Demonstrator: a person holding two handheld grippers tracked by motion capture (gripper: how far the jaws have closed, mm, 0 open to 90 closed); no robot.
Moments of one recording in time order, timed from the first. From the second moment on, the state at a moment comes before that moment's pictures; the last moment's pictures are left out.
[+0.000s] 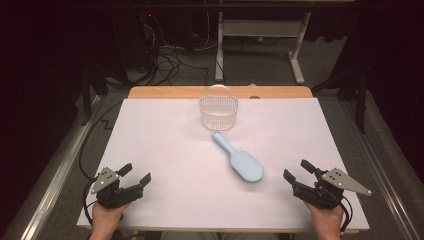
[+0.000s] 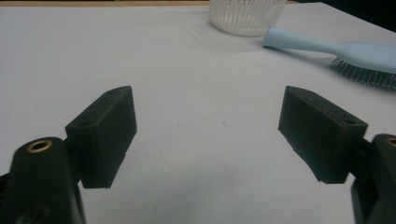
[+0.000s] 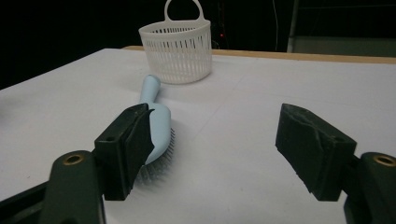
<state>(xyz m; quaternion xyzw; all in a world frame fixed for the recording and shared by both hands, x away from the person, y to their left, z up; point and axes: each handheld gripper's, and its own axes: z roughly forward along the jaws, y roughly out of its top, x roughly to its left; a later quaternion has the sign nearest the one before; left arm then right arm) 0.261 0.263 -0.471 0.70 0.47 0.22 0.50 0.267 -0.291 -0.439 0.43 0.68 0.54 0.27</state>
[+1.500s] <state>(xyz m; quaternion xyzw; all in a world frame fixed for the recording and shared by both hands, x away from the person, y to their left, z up) 0.261 0.263 -0.471 0.70 0.46 0.21 0.50 0.310 -0.238 -0.431 0.39 0.71 0.54 0.24</state>
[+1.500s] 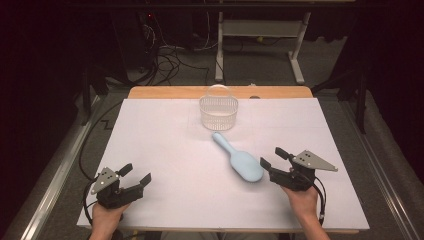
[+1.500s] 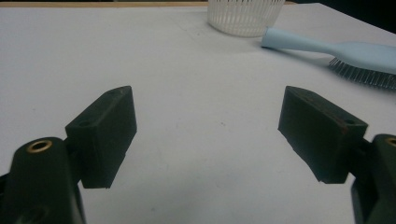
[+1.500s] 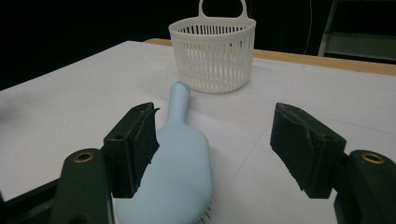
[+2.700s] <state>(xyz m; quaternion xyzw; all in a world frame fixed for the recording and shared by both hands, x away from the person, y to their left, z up) 0.262 0.263 -0.472 0.70 0.46 0.21 0.50 0.355 -0.201 -0.412 0.40 0.74 0.51 0.18</state>
